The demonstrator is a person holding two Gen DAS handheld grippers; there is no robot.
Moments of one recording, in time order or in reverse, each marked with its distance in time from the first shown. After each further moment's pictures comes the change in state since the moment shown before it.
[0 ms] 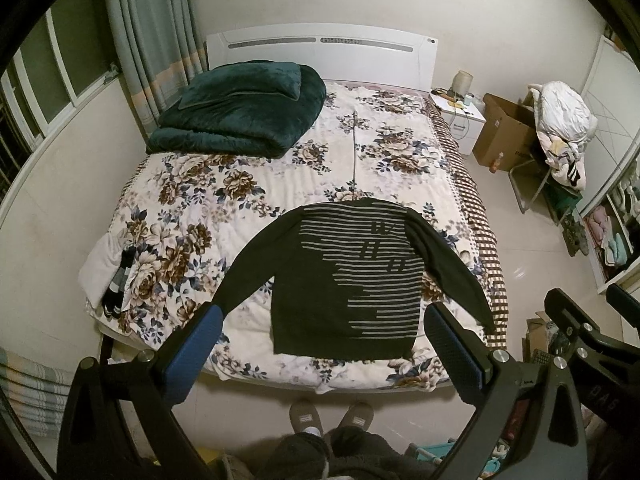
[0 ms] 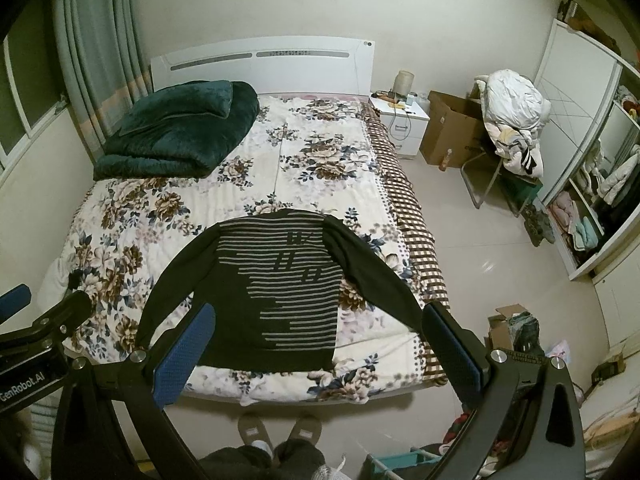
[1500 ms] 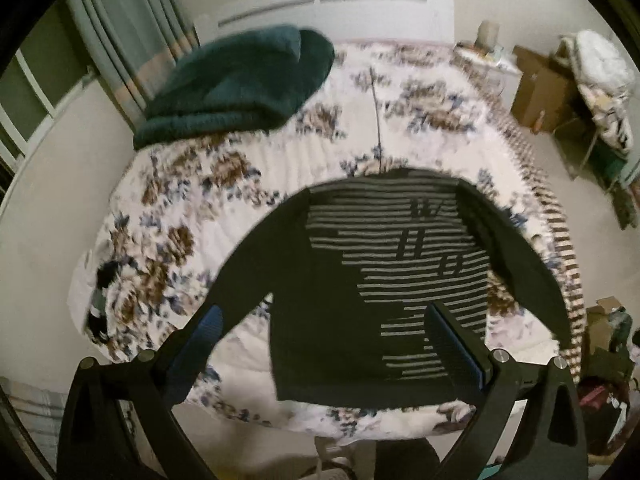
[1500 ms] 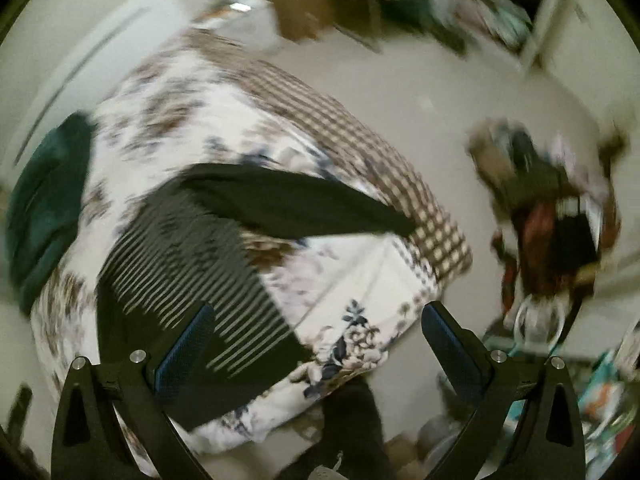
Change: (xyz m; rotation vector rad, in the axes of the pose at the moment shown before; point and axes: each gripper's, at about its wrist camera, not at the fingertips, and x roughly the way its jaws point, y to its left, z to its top) left arm 0.284 -0.058 0.007 0.076 0.079 0.163; right arm 0.336 -0.229 -0.092 0.712 0.317 -0.126
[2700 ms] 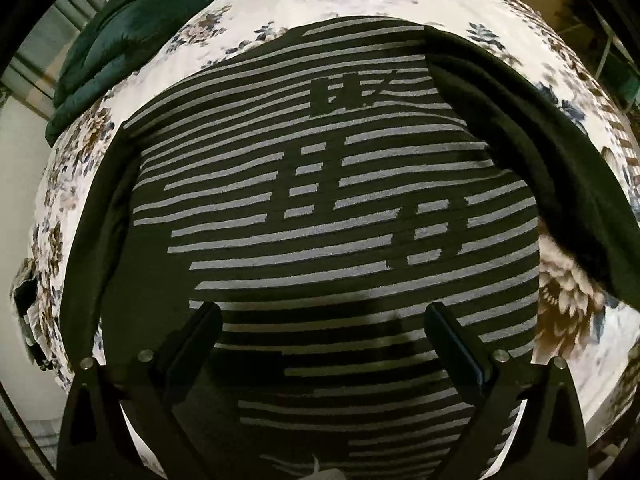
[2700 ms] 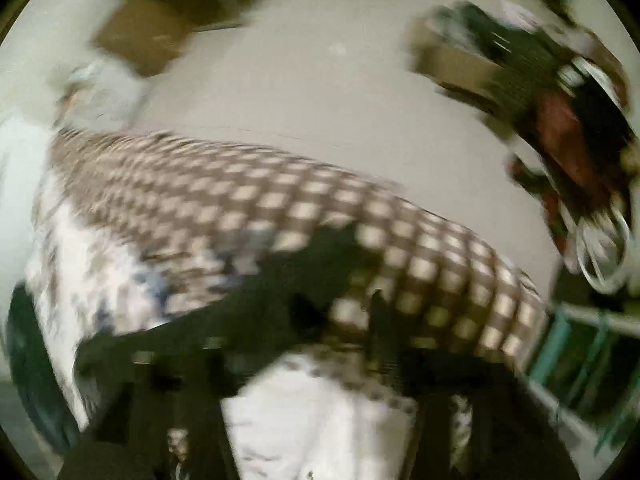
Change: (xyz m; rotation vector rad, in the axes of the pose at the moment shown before) left arm 0.287 -0.191 -0.009 0.153 0.228 -0.019; right arm 0.334 -0.191 0.140 0.558 0.077 0.026
